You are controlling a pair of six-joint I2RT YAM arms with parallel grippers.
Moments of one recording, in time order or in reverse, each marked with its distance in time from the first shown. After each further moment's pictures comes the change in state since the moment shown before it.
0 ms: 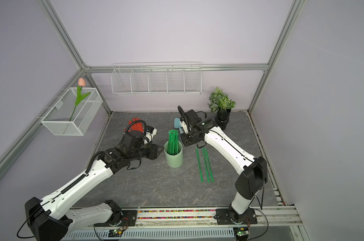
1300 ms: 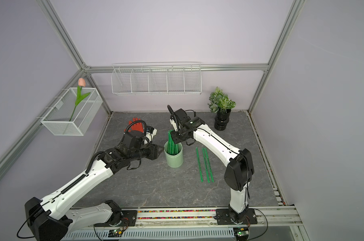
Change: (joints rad) left arm 0.000 0.000 0.000 0.000 0.004 0.000; right arm 0.056 0.153 0.129 0.086 -0.023 0.037
